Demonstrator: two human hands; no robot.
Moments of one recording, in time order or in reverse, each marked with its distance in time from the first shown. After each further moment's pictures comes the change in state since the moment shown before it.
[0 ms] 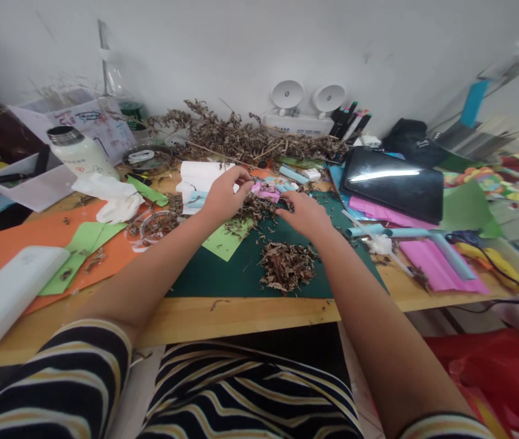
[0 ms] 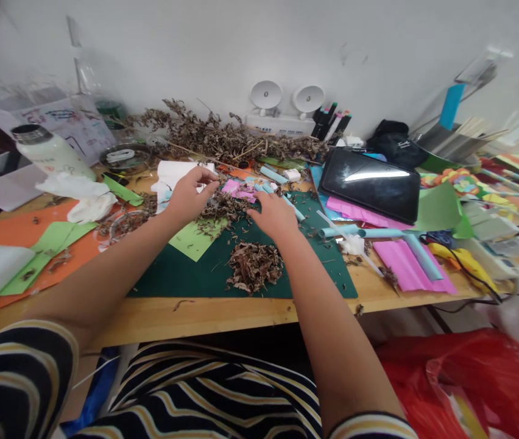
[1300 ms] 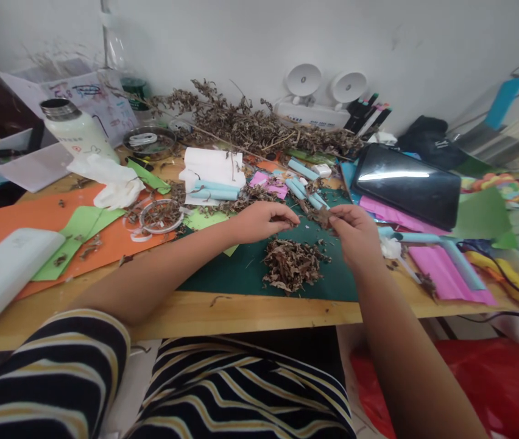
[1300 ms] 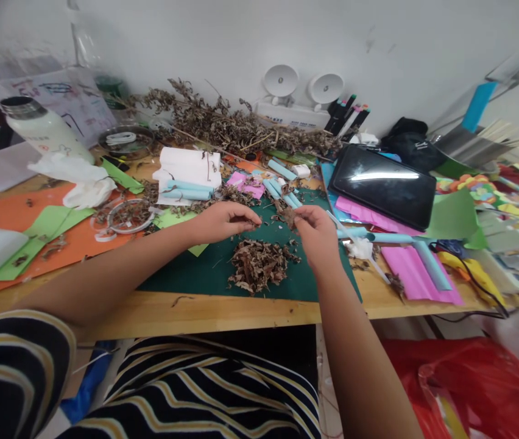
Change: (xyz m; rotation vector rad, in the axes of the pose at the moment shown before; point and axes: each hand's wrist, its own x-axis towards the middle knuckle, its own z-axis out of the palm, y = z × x) left_hand -0.025 0.036 0.019 -0.390 -0.599 0.100; right_hand -0.047 0.040 0.002 0.938 0.285 0.307
